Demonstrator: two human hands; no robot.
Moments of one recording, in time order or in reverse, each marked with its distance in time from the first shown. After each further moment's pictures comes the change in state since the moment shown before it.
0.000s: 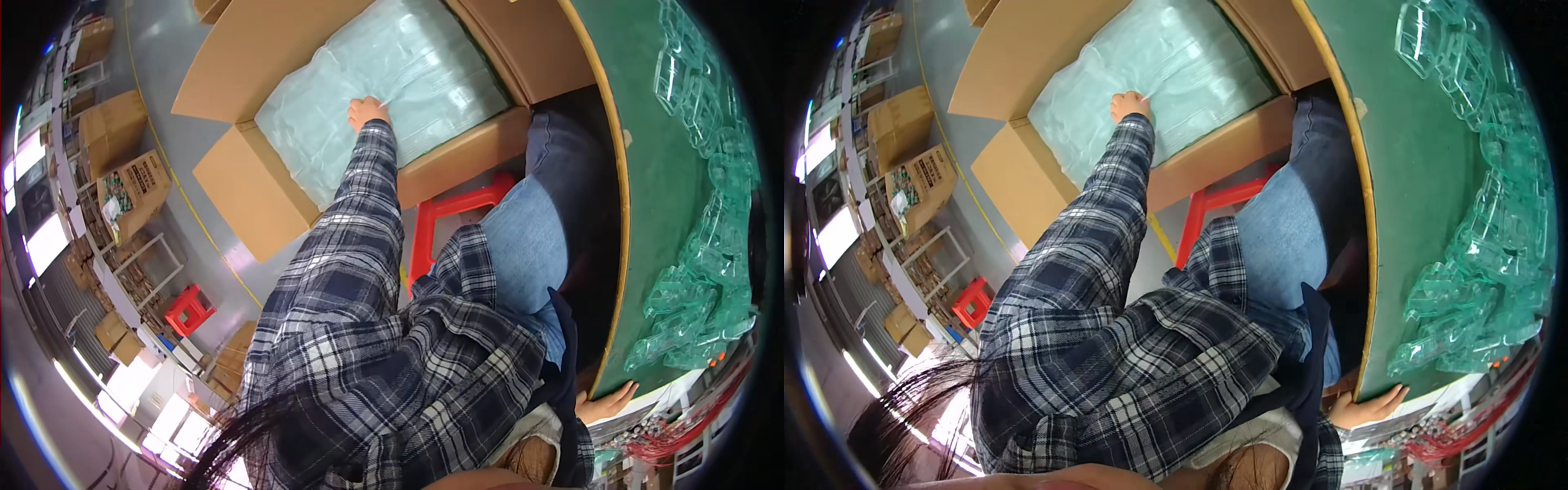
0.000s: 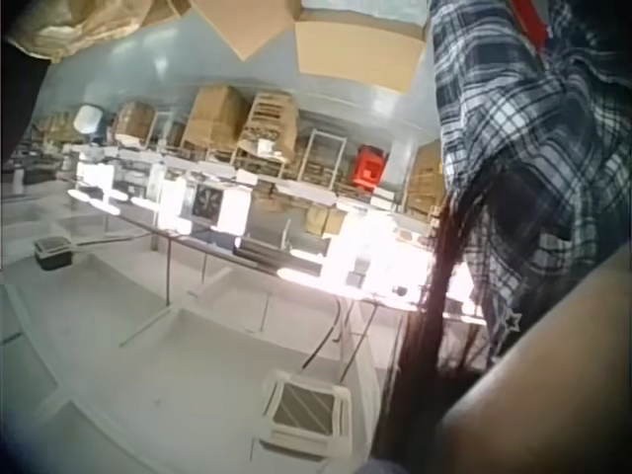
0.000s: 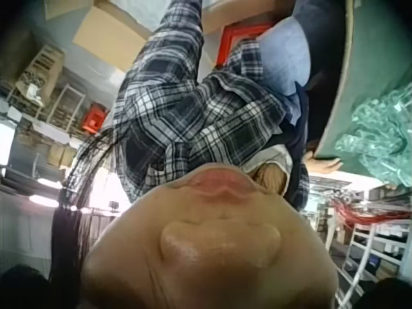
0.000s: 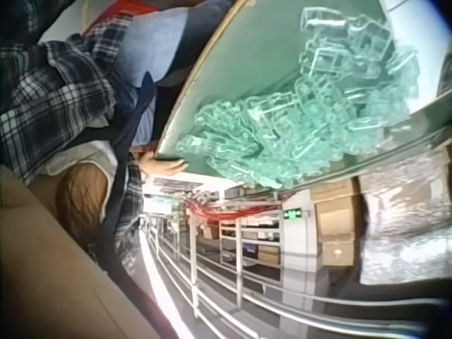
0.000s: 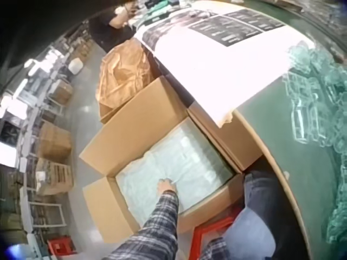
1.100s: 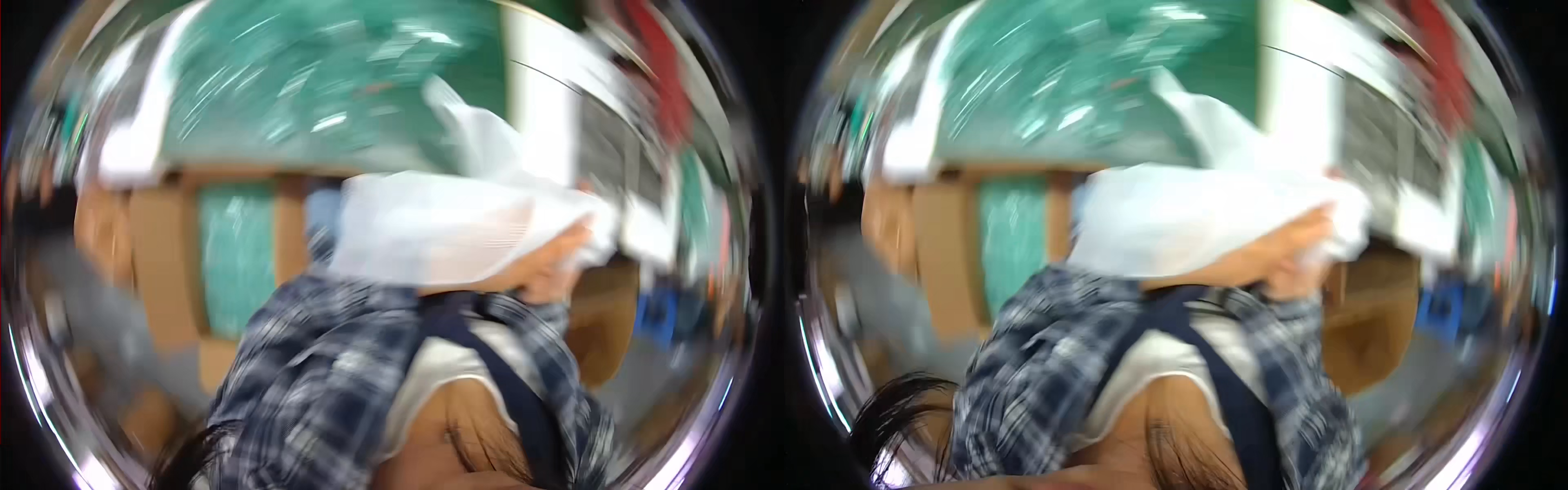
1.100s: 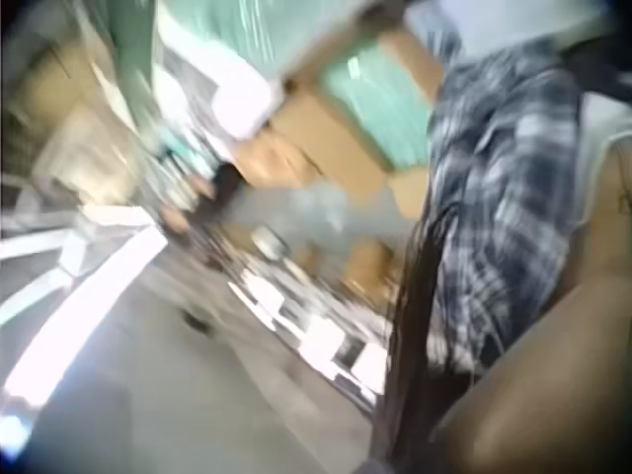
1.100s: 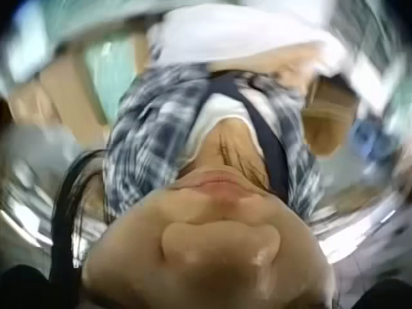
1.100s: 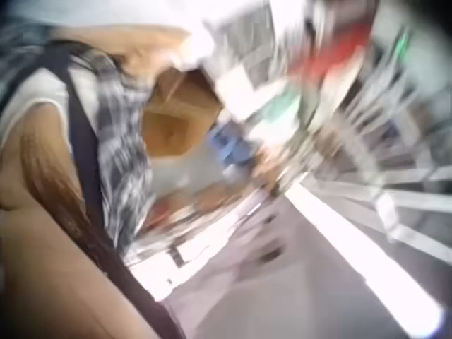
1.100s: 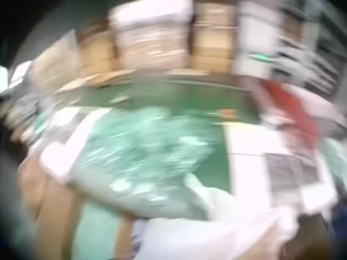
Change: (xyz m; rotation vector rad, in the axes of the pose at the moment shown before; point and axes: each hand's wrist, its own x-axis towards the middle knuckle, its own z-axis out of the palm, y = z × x) left_hand -0.630 0.125 -0.142 -0.919 -1.371 2.380; right_hand -0.090 0.008 -0.012 1.636 0.915 0.692
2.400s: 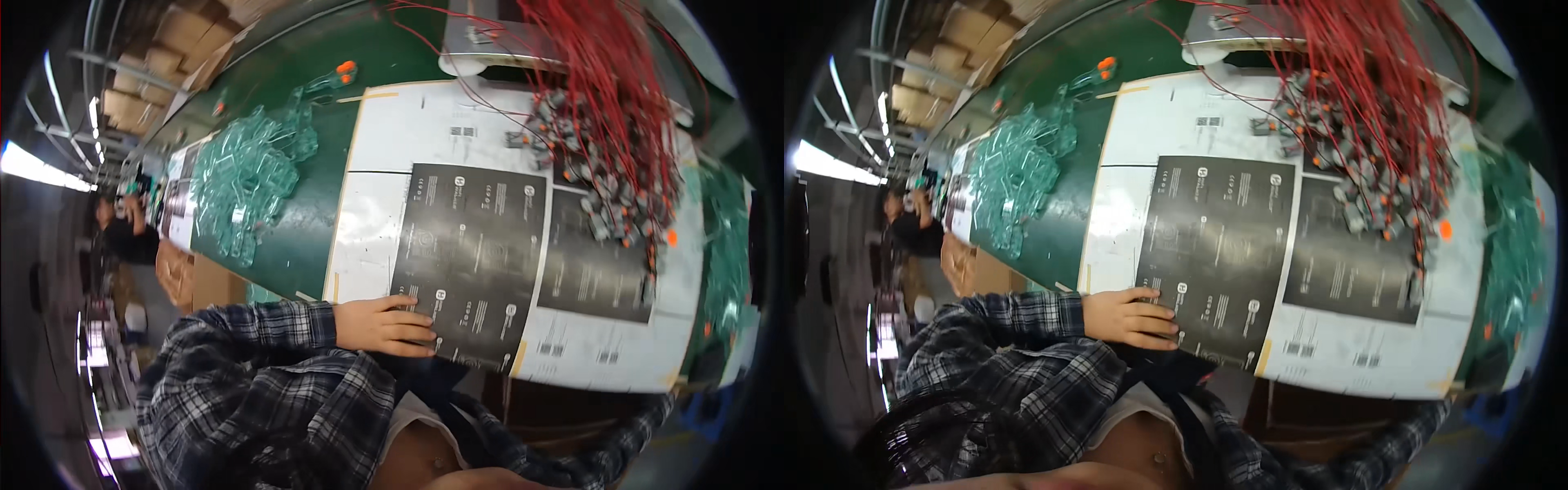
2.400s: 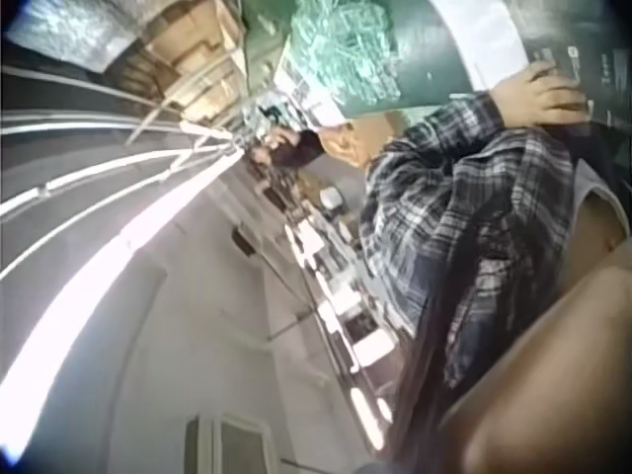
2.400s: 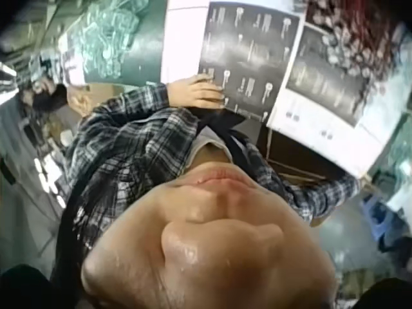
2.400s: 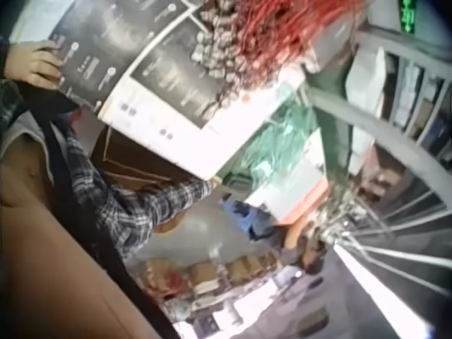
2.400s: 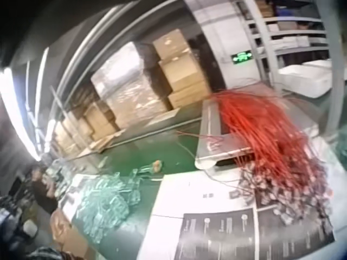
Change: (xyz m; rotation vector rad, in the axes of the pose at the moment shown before) left_hand 0.206 -0.098 0.053 0.909 -0.920 -0.110; right_hand 0.231 0.015 -0.753 -2.079 0.720 0.950
